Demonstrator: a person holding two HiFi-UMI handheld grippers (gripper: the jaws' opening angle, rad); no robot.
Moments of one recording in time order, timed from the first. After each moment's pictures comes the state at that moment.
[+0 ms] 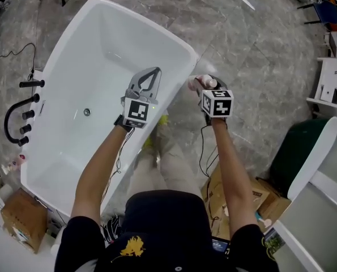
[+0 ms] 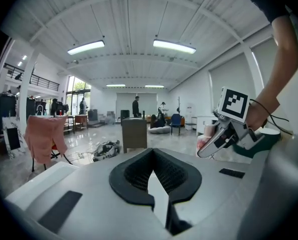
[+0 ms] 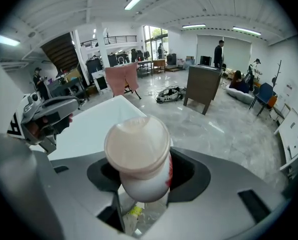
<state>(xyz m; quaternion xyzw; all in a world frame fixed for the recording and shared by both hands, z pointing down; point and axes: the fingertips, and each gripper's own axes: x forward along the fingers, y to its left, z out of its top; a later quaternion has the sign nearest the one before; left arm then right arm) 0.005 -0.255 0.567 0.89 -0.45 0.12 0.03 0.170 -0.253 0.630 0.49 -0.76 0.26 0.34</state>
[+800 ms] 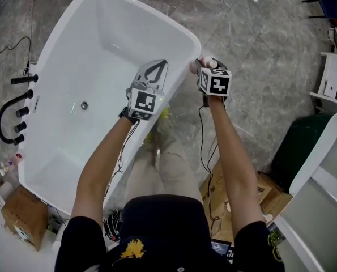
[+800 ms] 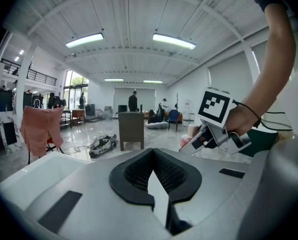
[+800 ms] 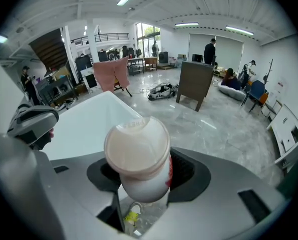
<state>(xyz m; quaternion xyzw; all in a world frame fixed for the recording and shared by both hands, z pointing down) 0.024 -0.258 0.628 0.89 -0.43 0.14 0.05 0.170 -0.297 0.695 0.53 -0.73 0.26 0.35</state>
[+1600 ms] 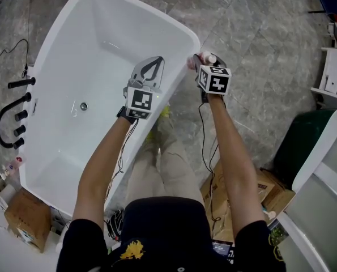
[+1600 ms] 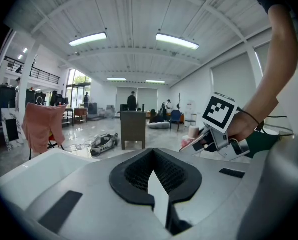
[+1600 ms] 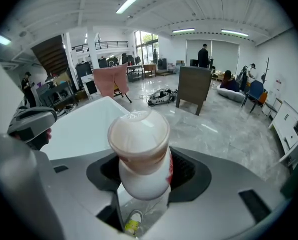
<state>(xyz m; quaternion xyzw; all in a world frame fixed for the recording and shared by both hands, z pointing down) 0.020 -0.265 0.637 0.89 -0.44 0.13 0.06 0.173 -0.308 0.707 0.54 -0.74 0.25 0.31</state>
